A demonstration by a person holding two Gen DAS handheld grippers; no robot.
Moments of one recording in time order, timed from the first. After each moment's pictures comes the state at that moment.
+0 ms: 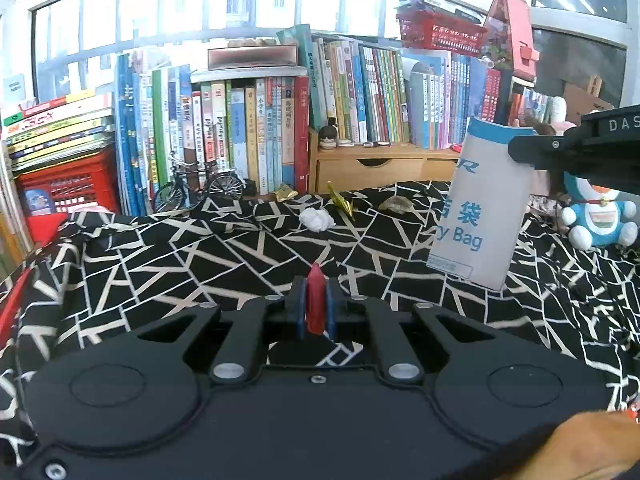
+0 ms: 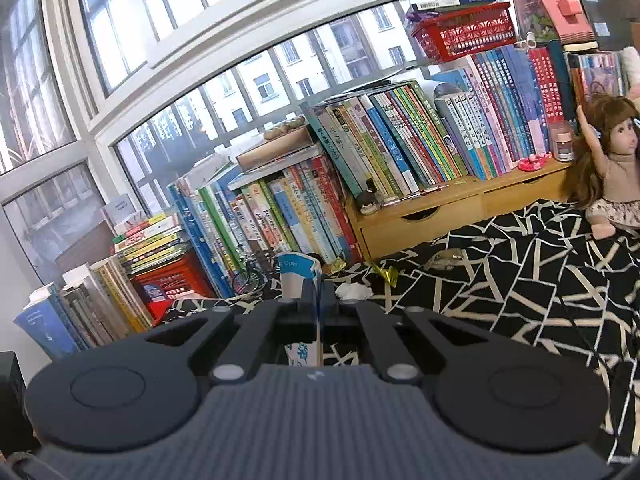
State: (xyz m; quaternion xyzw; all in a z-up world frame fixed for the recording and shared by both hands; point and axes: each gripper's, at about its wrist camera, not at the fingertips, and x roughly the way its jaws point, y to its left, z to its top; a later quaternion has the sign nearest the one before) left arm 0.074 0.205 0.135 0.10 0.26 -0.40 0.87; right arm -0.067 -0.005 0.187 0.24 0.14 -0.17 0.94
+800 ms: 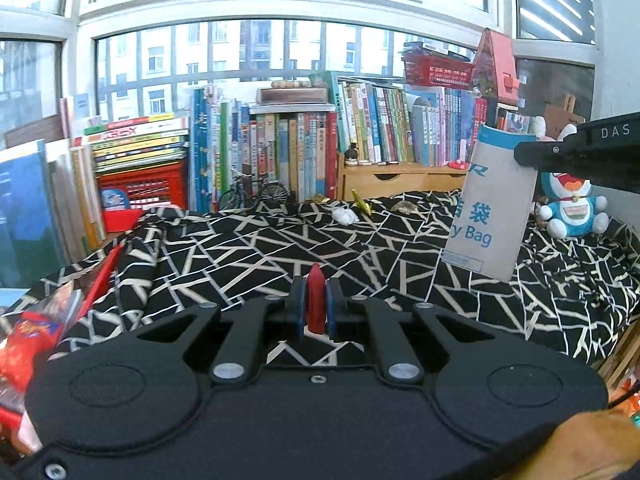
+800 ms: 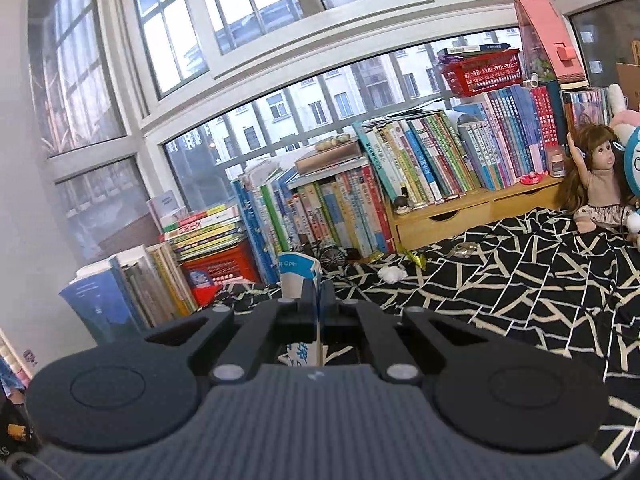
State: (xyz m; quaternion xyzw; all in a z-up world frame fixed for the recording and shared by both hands) left arm -0.027 0.378 0.167 0.09 0.21 -0.39 0.89; right arm -0.146 0.132 0.213 0.21 0.11 -0.17 0.96
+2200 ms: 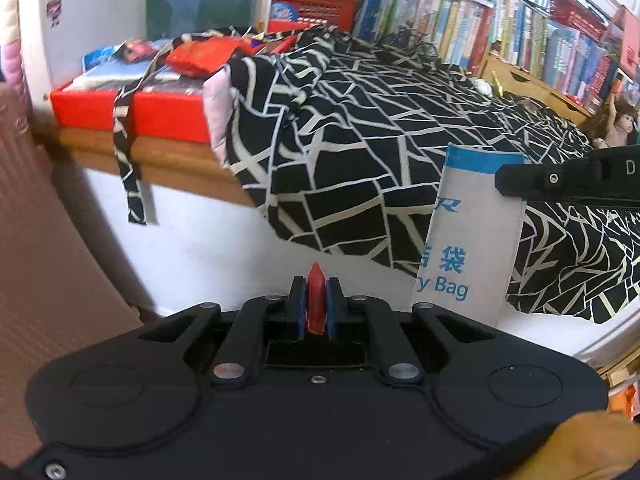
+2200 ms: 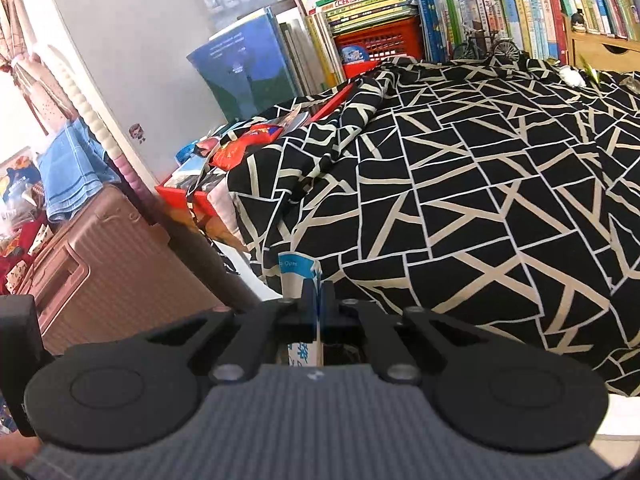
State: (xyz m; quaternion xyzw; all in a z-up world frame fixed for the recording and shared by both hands) left arm -0.075 0.581 0.033 0.03 0.40 -0.22 0.89; right arm -0.102 0.329 0.106 0.19 0.33 0.05 0.92
